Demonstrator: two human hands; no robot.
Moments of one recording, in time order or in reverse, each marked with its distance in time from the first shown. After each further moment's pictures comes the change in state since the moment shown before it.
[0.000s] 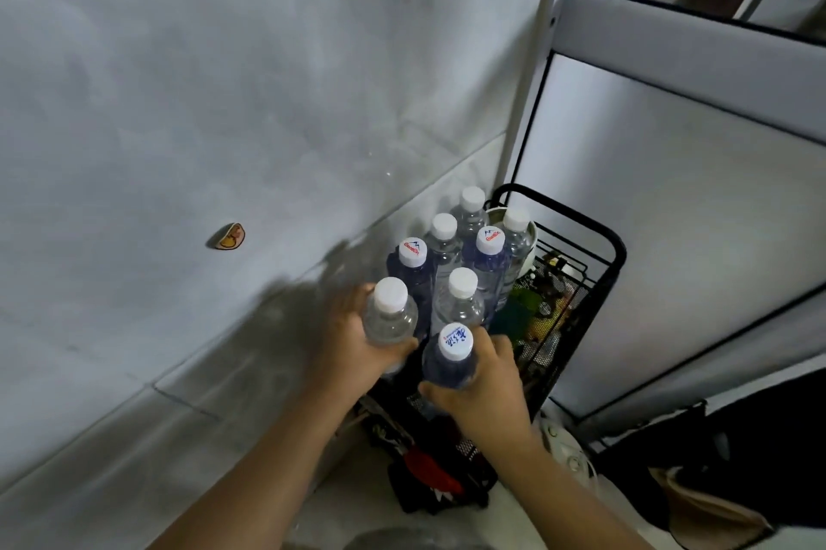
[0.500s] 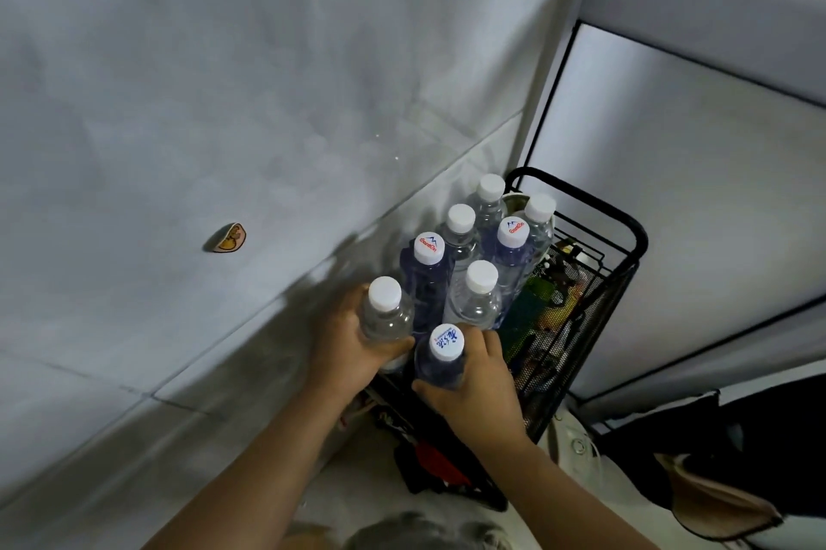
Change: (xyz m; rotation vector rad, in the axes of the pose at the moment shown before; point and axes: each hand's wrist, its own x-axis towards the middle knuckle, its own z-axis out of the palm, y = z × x) left_hand 0.015 -0.023 -0.005 -0.042 -0.021 -0.074; right_hand 0.012 -0.003 0.028 -0.096 -0.031 0.003
